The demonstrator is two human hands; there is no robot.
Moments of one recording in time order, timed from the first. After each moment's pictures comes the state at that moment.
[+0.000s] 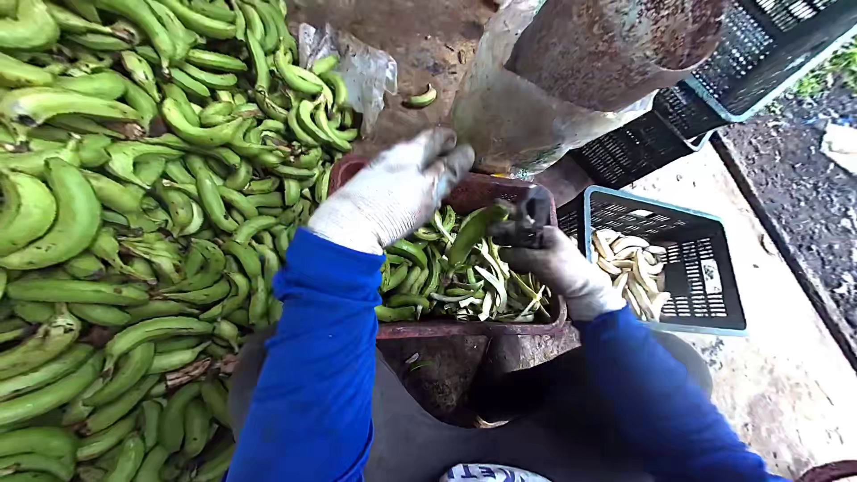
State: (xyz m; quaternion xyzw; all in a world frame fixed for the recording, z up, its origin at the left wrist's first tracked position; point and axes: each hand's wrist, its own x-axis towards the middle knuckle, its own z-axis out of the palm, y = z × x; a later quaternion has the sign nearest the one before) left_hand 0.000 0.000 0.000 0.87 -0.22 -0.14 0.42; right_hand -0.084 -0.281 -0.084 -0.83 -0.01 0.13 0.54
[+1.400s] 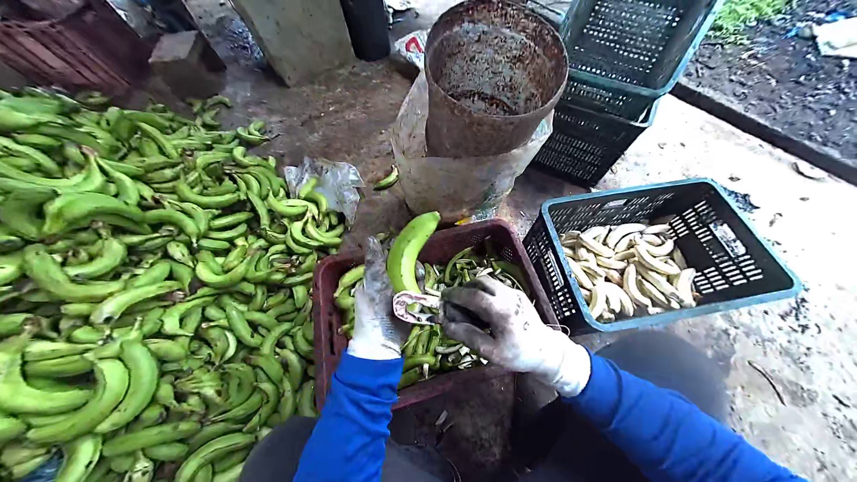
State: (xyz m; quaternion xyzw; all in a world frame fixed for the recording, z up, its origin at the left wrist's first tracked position) left_hand -0.034 -0.089 -0.046 0.50 0.06 -0.12 0.86; right_hand -0.121 -0.265 -0.080 -0.89 -0.16 -0.18 0.38
